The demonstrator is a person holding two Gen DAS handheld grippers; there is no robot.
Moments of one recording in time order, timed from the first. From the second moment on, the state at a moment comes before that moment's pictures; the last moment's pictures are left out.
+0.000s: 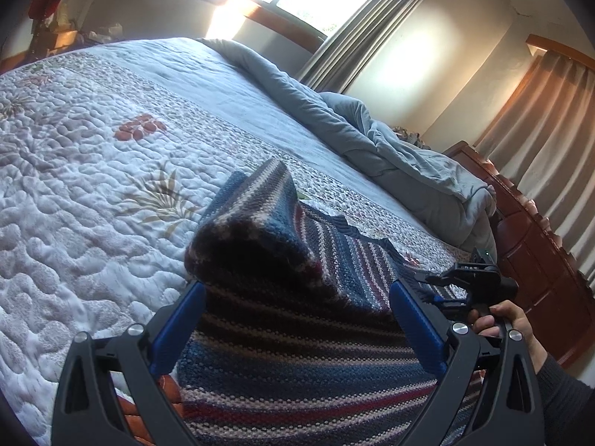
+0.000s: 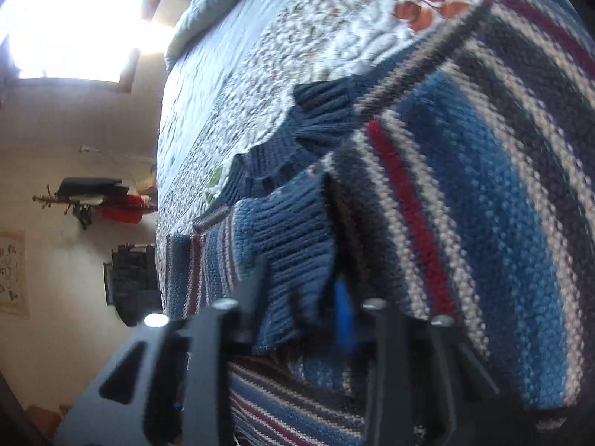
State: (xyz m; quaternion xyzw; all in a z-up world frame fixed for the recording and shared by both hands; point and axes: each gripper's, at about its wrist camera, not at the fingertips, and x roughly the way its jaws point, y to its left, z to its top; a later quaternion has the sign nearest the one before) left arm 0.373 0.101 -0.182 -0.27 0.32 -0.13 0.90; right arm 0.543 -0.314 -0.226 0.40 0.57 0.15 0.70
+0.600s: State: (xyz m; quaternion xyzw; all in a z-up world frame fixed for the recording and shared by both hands) left arm 0.377 0.101 -0.187 -0.27 0.33 -0.14 0.89; right arm 0.531 -0.344 -0.141 0.28 0.51 0.13 0.80
